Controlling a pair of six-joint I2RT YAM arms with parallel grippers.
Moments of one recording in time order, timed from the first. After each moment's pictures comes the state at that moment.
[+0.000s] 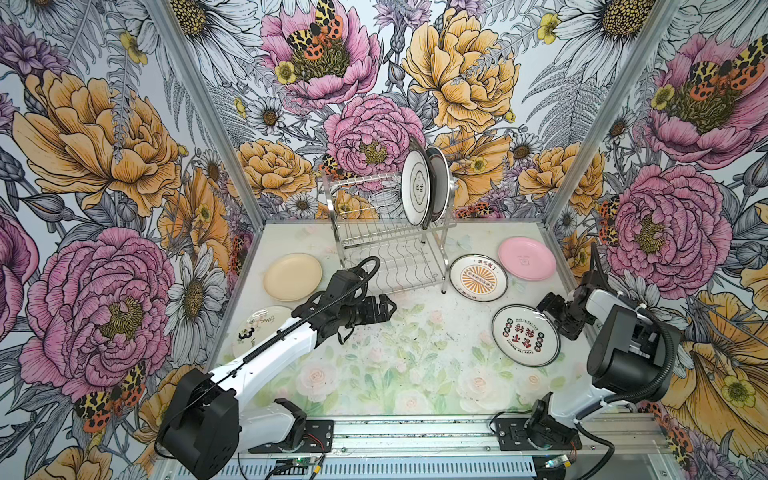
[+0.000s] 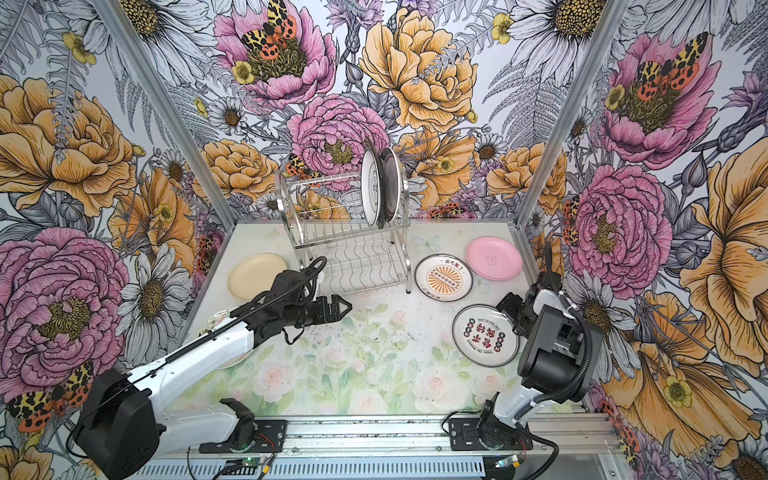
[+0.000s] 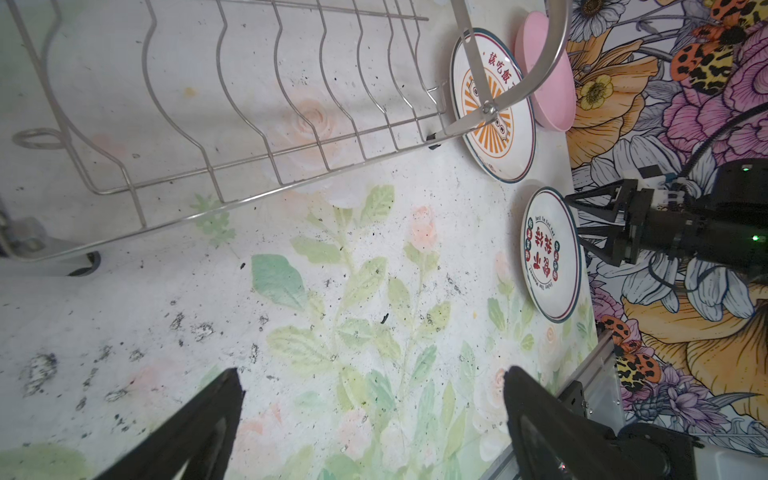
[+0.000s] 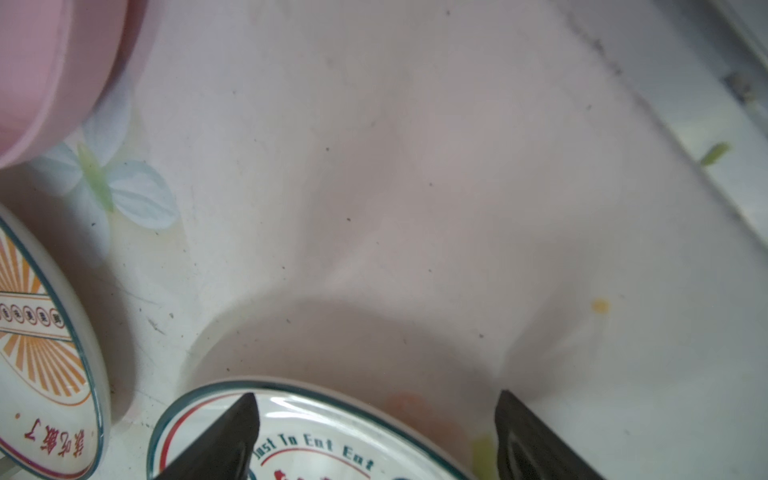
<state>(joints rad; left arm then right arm) -0.54 1.23 0.79 -0.34 0.26 -0.64 -0.51 1.64 0.95 -0.62 -0.26 0.32</state>
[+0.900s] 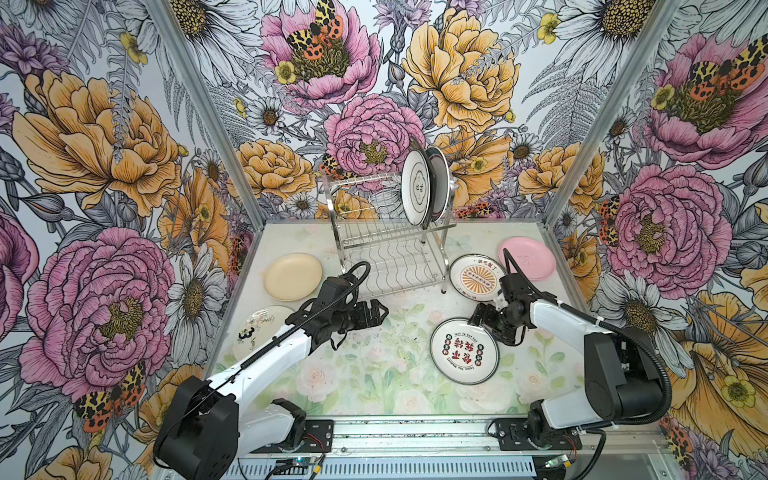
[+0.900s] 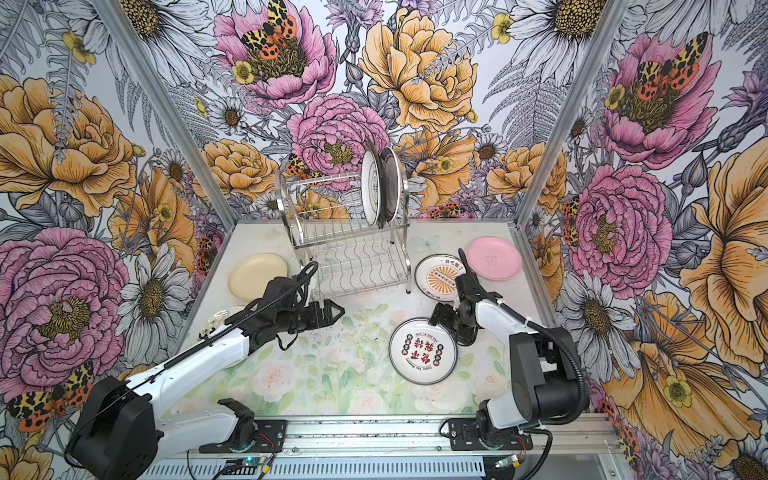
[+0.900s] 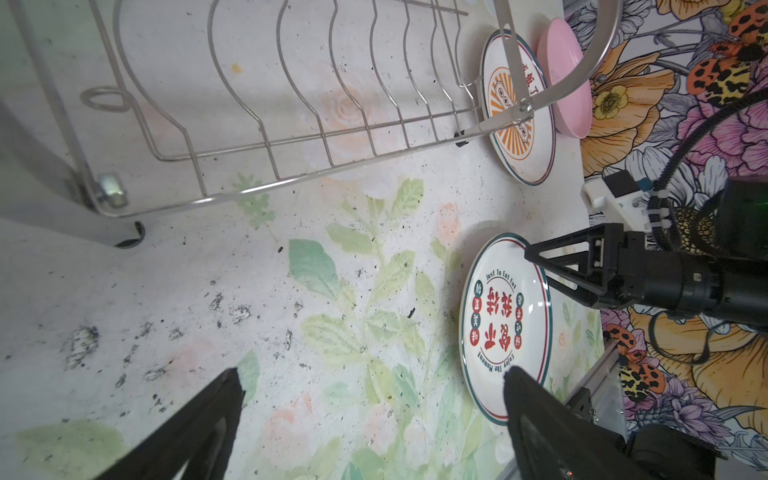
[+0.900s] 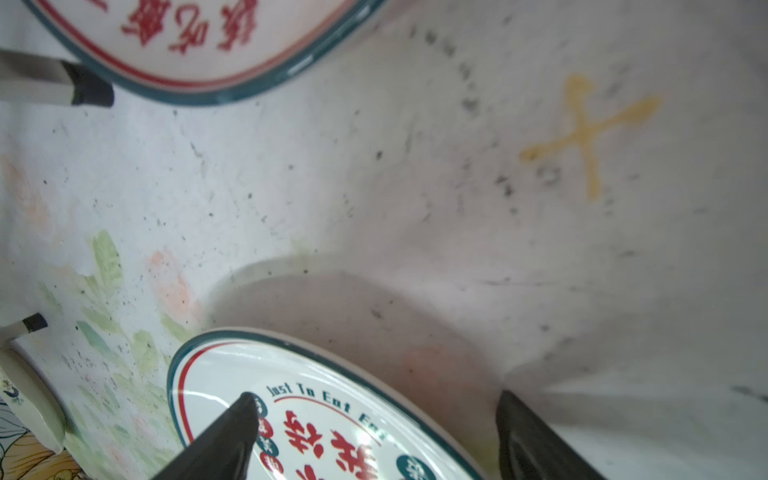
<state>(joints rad) -0.47 1.18 0.69 -0.29 0.29 -0.63 0.17 1.47 0.77 -0.61 -0.34 0.62</state>
